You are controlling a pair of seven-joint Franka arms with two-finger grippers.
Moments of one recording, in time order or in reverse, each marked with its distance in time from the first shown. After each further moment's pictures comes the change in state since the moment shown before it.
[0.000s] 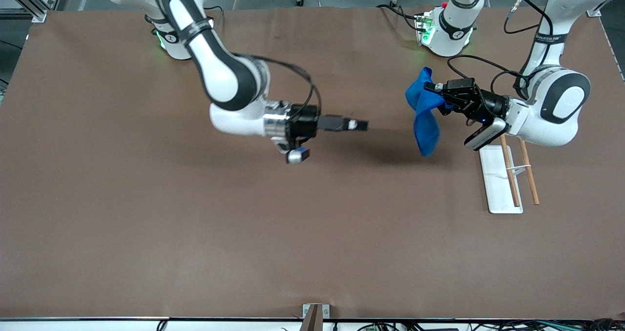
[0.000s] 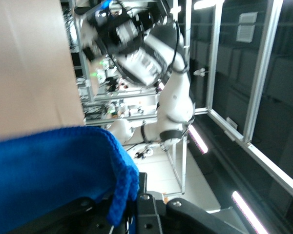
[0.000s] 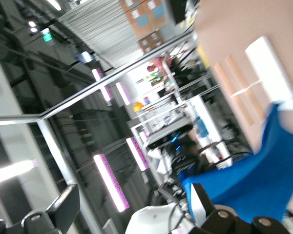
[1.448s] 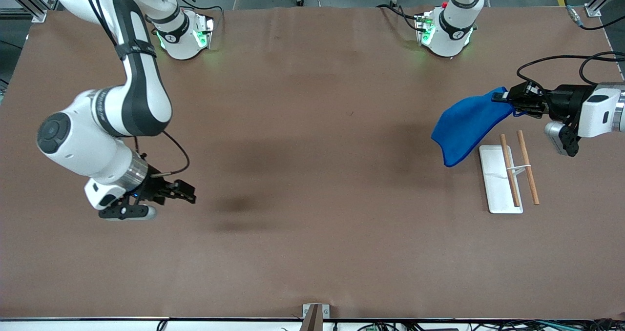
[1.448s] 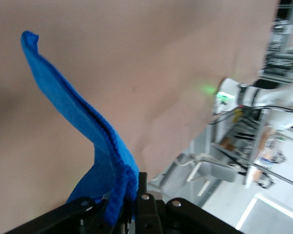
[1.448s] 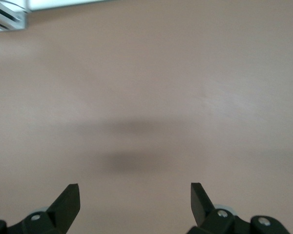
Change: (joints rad) left arm -0.053 0.009 0.098 0.596 0.772 -0.047 -0.487; right arm -0.143 -0.106 -0.373 -0.024 -1.700 -0.099 0.244
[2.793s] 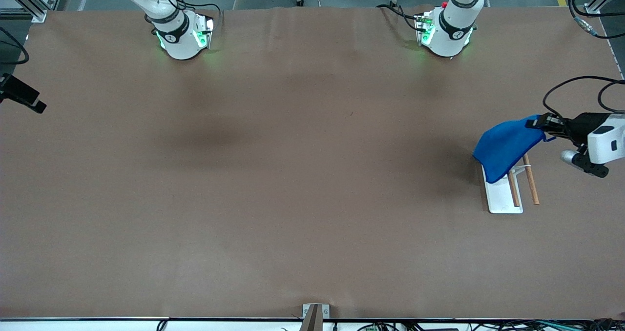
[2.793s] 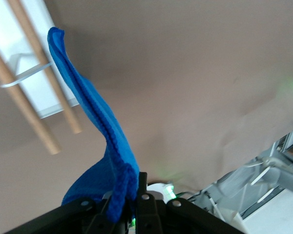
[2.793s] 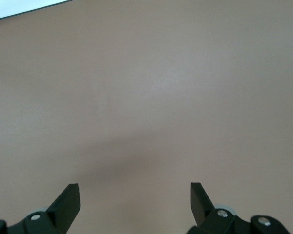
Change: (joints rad) left arm 0.000 0.152 0.162 0.014 0.312 0.120 0.249; right arm -0.592 -0.447 0.402 0.080 -0.374 -0.519 0.149
